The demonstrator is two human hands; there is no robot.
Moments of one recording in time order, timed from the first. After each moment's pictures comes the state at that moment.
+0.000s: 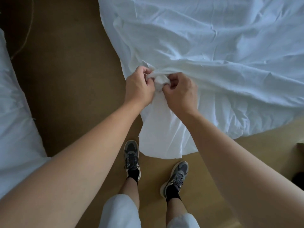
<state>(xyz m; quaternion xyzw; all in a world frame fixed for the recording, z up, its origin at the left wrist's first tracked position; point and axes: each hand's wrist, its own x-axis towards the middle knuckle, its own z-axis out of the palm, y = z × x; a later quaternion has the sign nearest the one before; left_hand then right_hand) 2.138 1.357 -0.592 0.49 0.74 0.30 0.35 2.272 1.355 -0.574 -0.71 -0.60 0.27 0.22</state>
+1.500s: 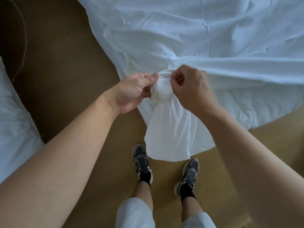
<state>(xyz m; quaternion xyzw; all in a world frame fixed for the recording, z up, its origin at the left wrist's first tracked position) 2.105 1.385 -0.546 0.39 0.45 0.22 0.77 2.293 1.371 -0.531 -0.67 -0.66 0.27 0.20</state>
